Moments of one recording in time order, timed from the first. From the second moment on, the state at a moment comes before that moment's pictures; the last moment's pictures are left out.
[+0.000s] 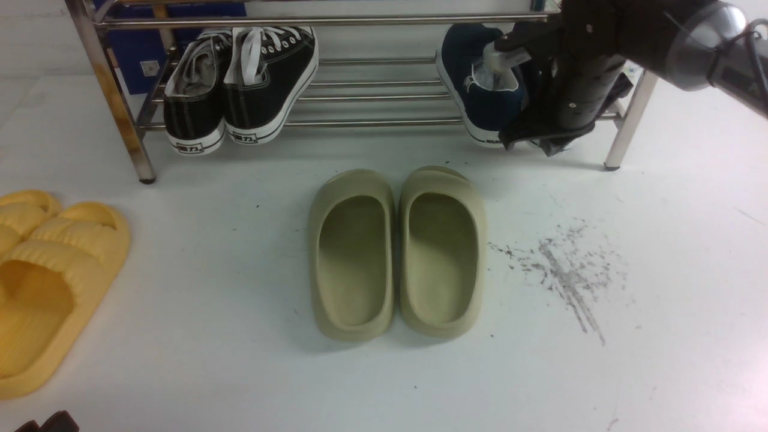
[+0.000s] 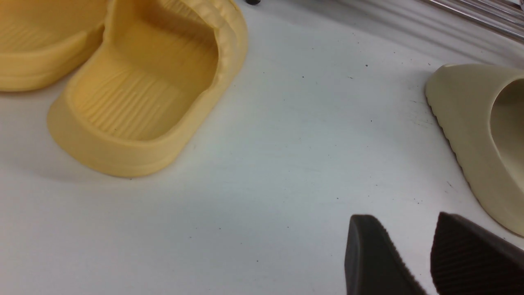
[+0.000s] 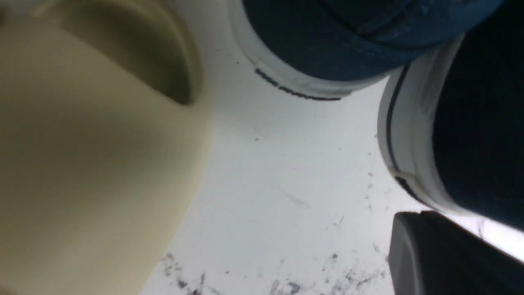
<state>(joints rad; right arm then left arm) 0.35 2.18 -2.01 -0.19 1.05 0.07 0.03 -0.01 0.03 -0.13 0.37 -0.24</state>
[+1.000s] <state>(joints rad) 0.35 2.08 -2.01 -0.22 1.08 0.15 0.03 -0.01 0.03 -0.13 0.37 -0.24</state>
